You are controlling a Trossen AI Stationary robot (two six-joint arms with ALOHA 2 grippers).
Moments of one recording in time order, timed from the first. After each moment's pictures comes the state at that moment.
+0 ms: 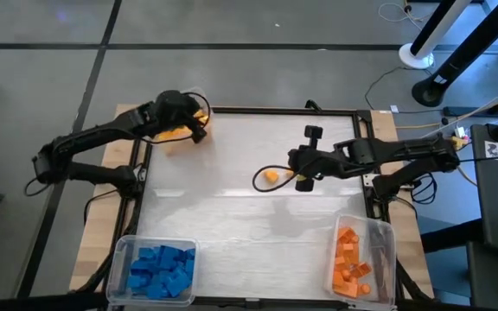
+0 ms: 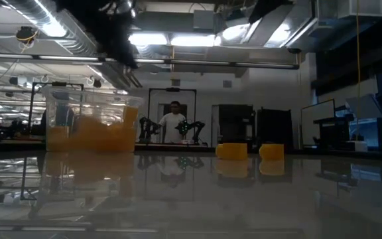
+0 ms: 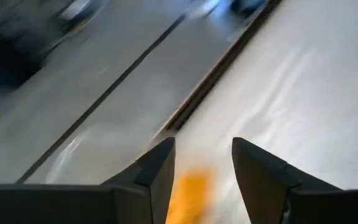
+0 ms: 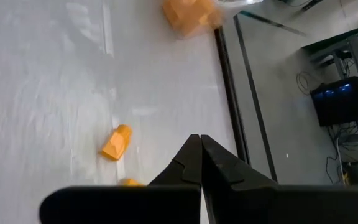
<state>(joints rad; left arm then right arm) 0.53 1.10 0.95 -0.48 -0.30 0.13 0.17 1.41 1.49 -0.99 0.58 -0.07</state>
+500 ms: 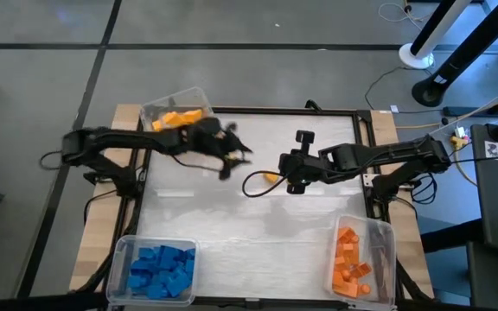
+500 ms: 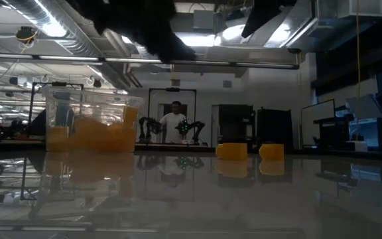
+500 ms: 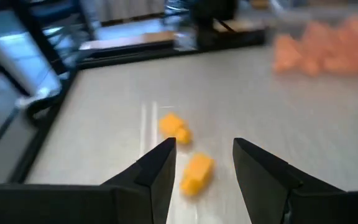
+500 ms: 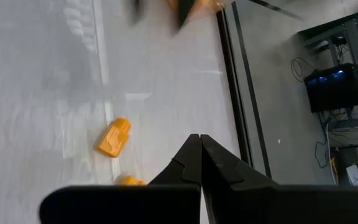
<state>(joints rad) 0.25 1.41 0.95 0.01 0.20 0.24 0.17 1.51 1.49 -0.99 0.61 -0.03</state>
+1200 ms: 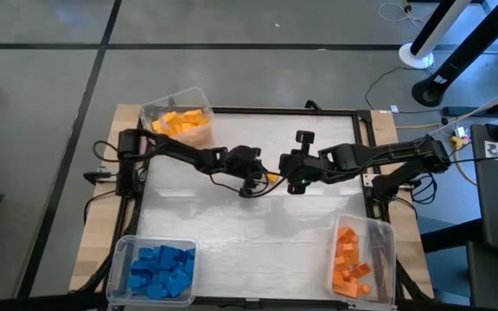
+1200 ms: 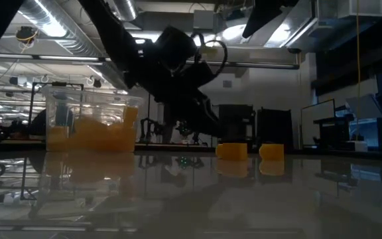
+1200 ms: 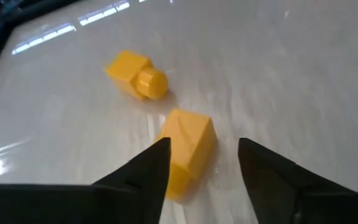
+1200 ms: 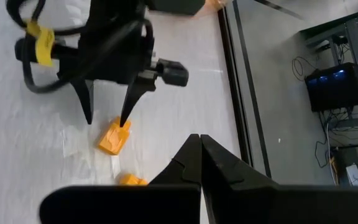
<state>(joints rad) 0.15 1.93 1.01 0.32 0.09 0.42 0.17 1.51 1.49 -1.00 0.61 -0.03</state>
